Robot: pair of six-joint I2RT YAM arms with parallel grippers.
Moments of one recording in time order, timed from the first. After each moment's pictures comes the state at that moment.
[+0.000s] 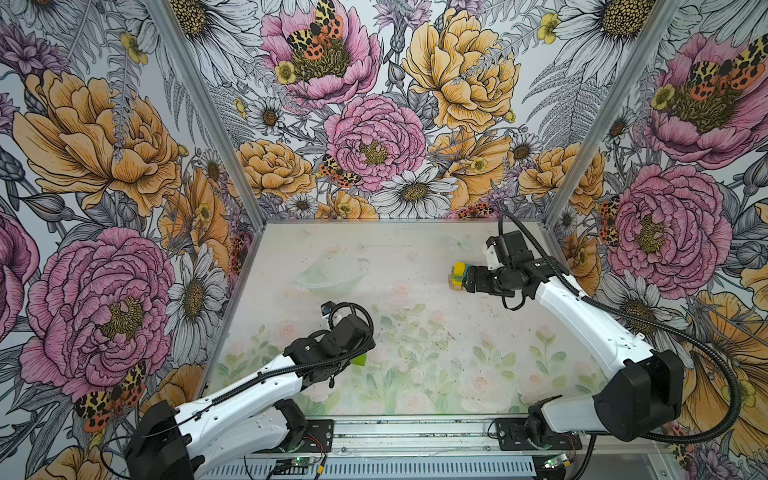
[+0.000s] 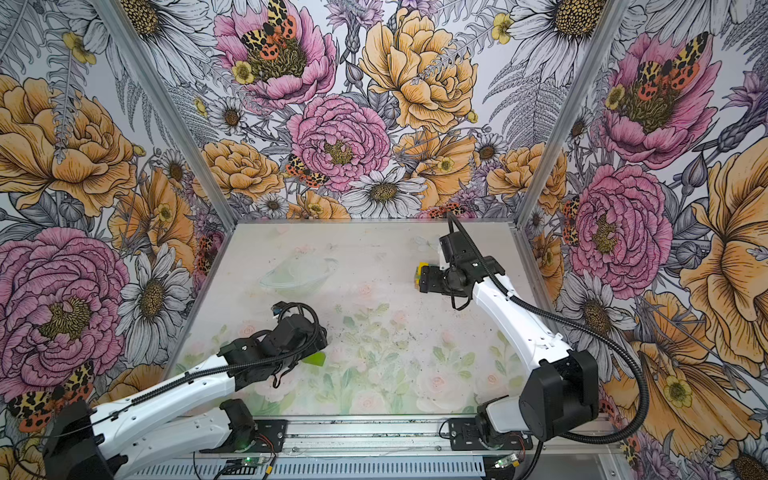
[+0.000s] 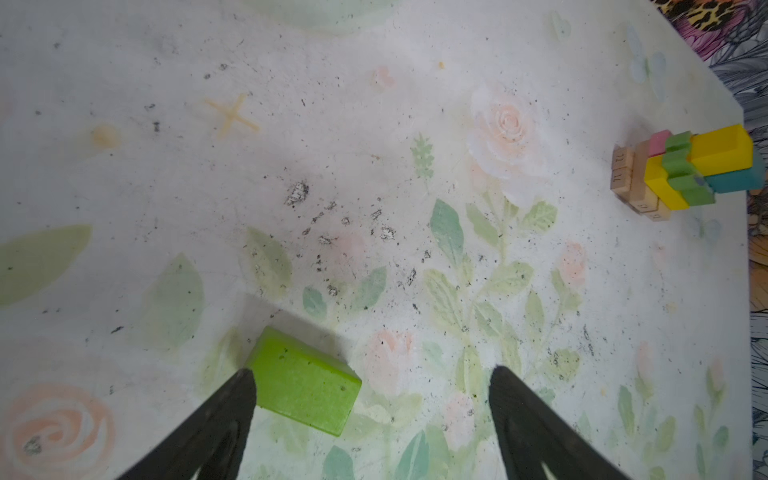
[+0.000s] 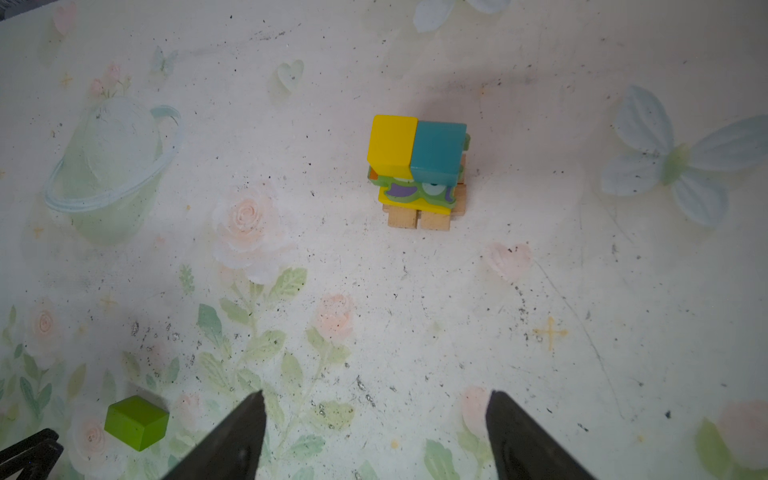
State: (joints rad) left arm -0.85 0.90 0.55 -0.60 -0.36 -1.15; right arm 0.31 1.39 1.23 -0.87 -0.12 0.36
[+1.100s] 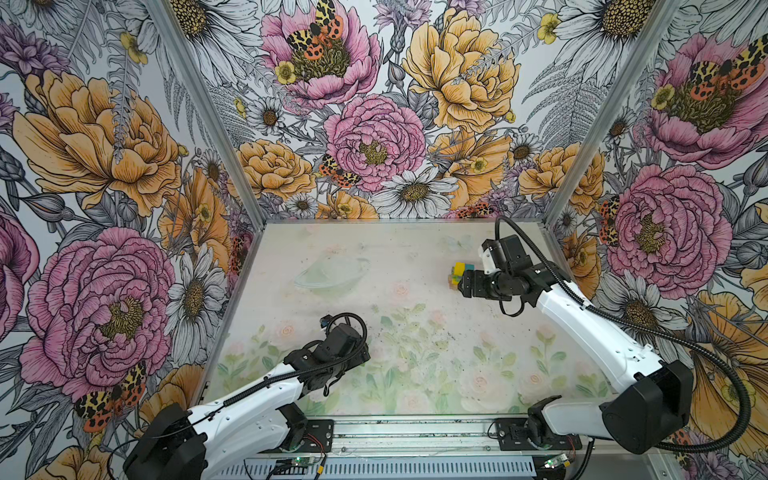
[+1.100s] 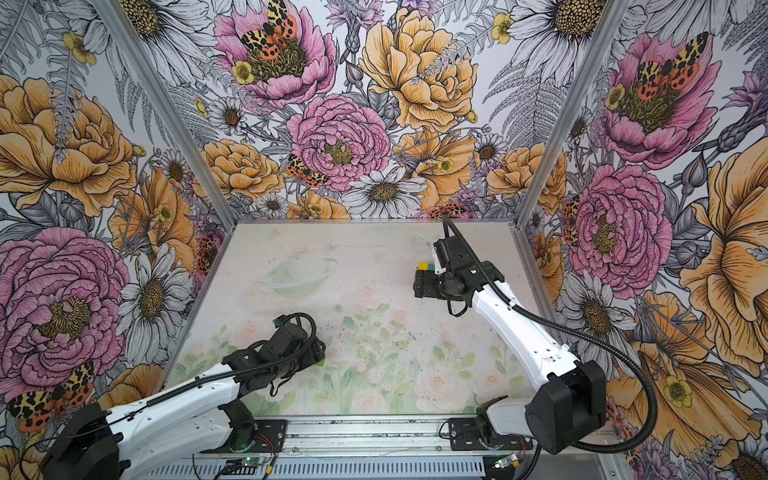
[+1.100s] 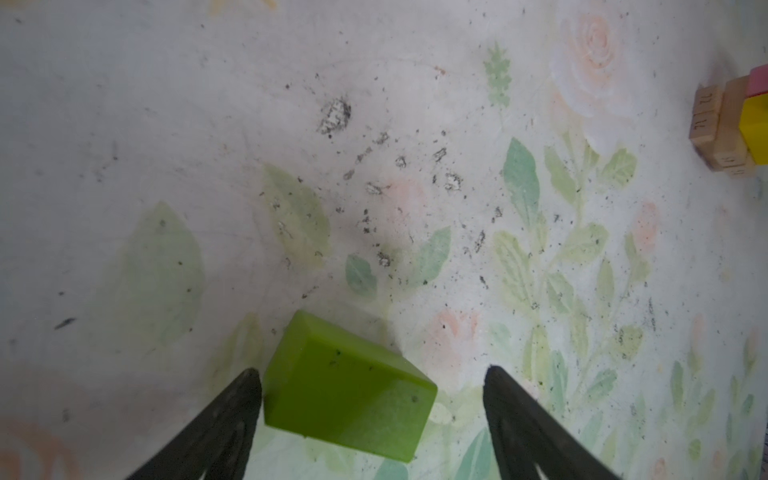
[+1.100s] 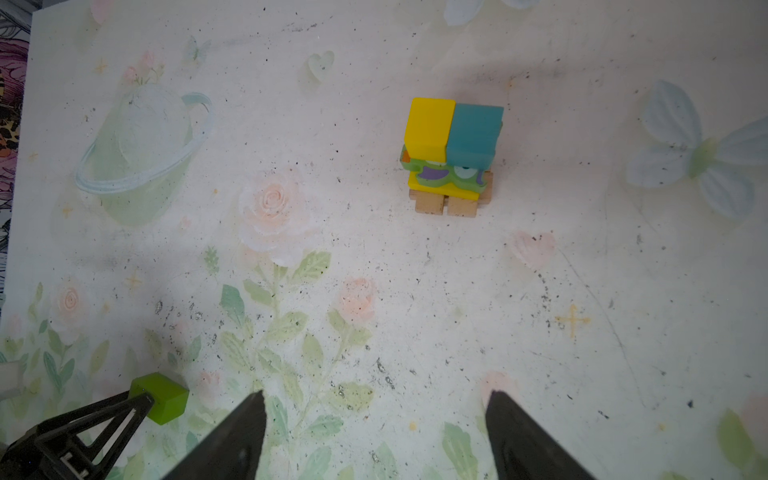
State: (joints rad) left arm -0.75 0.96 0.39 -0.40 -0.18 -1.08; right arm 0.37 1.33 1.22 -0.89 -0.10 0.40
